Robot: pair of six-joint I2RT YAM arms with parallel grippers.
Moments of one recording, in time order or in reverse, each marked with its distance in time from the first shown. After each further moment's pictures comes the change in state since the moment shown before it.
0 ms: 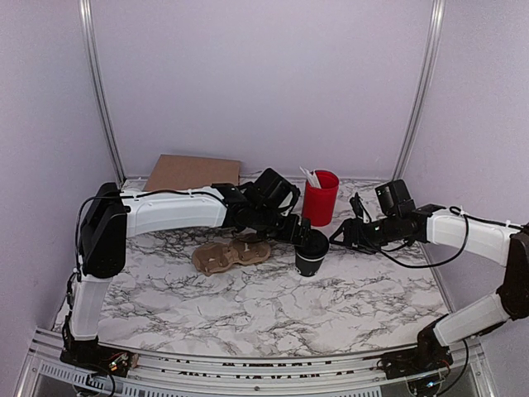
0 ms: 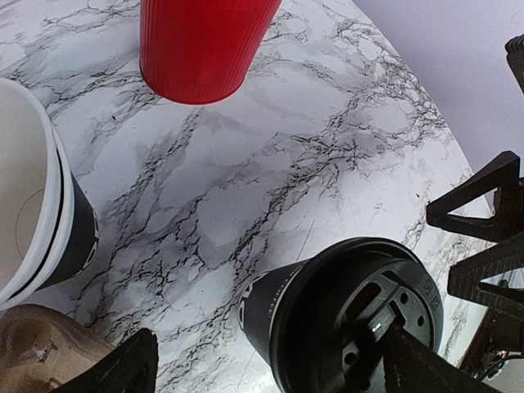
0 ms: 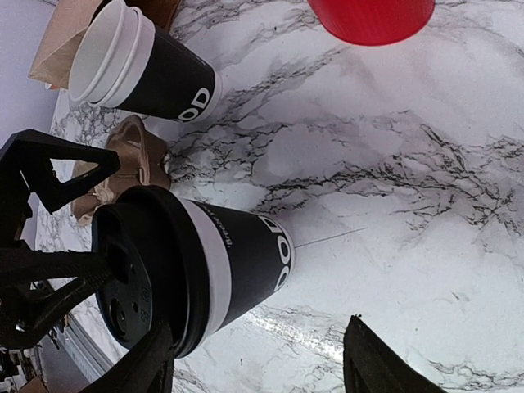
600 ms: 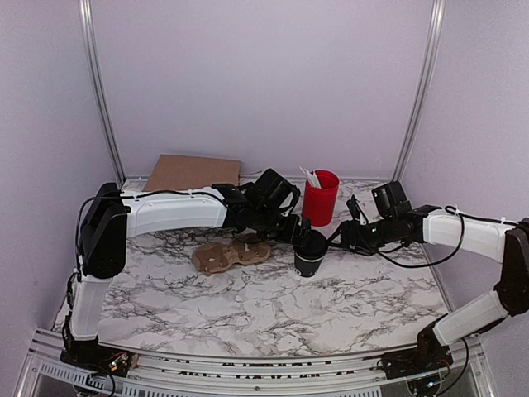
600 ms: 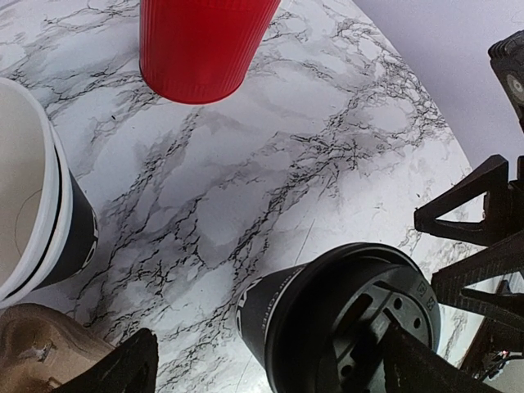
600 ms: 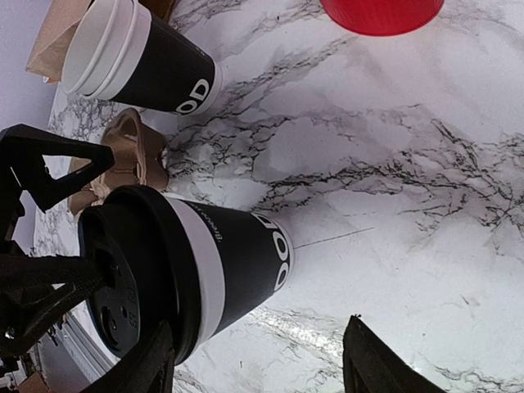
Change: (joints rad) left arm -0.003 0.000 0.000 0.000 -0.007 0.000; right arm 0.014 0.030 -0.005 0.020 -0.009 0.000
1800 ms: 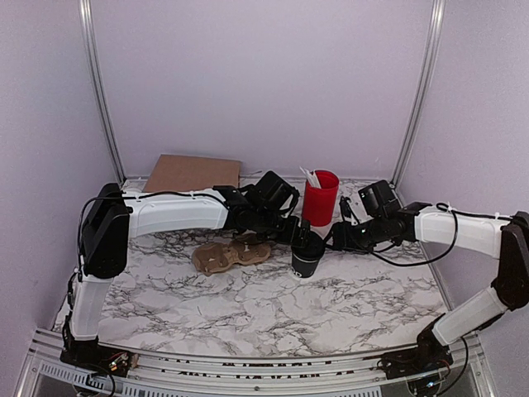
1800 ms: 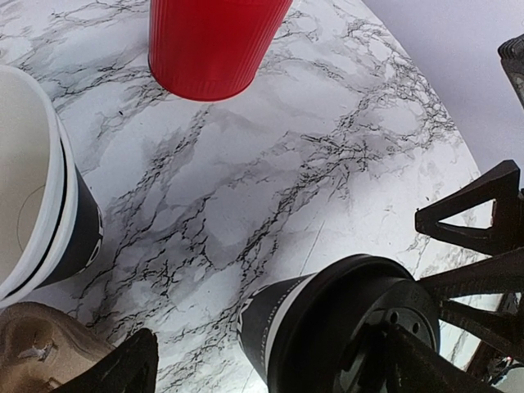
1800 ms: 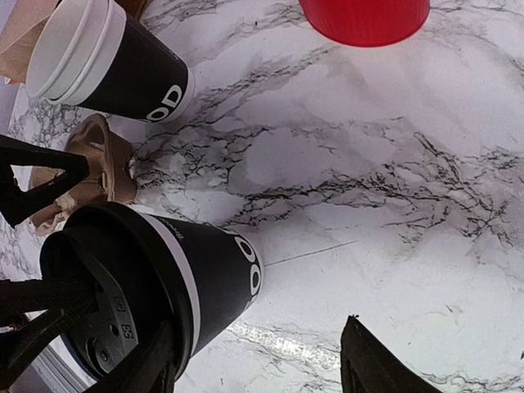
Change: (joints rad) left arm -0.001 0.010 -0.008 0.005 -0.022 -0.011; right arm 0.099 0.049 0.048 -0.026 0.196 0.007
